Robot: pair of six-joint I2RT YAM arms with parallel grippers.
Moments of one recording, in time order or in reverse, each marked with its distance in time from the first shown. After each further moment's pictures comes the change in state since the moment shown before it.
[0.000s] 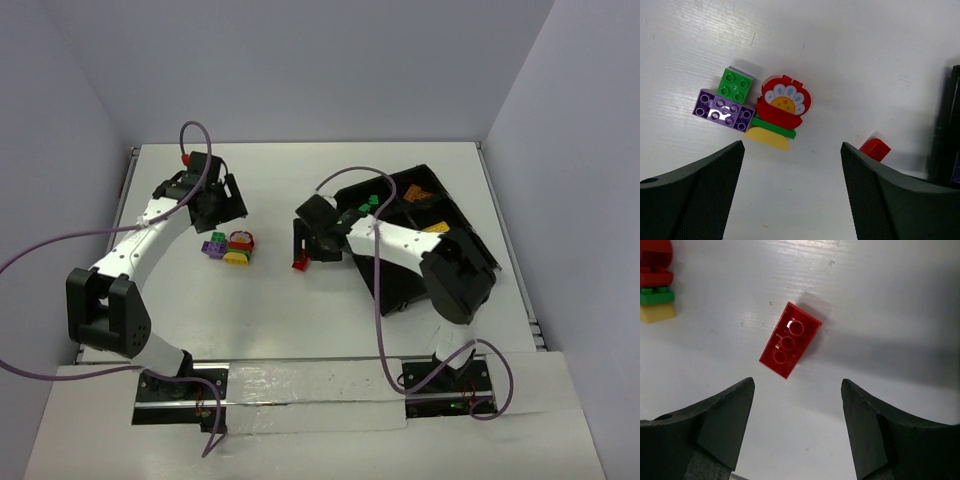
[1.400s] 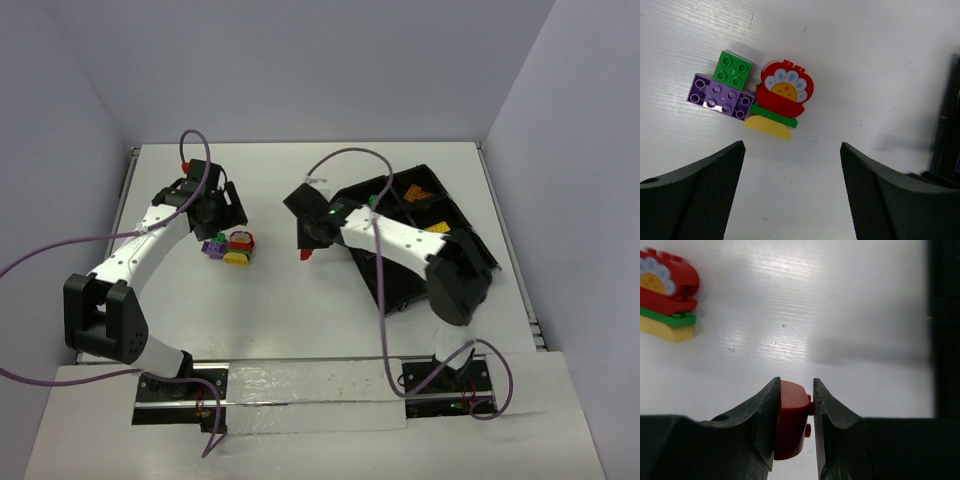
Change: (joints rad) left arm 0.000 -0.037 -0.067 0.010 0.031 -0.014; right arm 0.047 0.035 0.198 -0.156 0.164 -0.029
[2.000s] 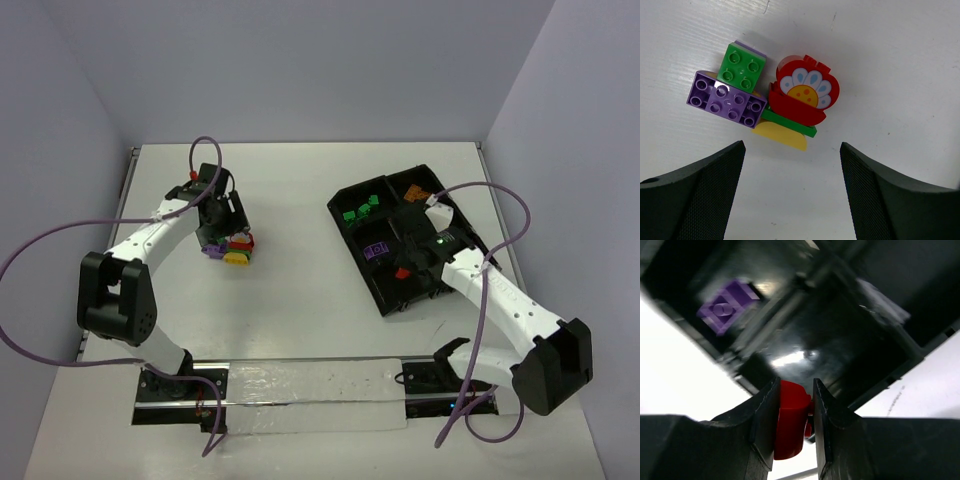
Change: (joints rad) left arm 0.000 0.119 -0.002 -0.009 -0.029 0.000; right arm -0.340 -0.714 -0.562 -0.256 0.189 0.151
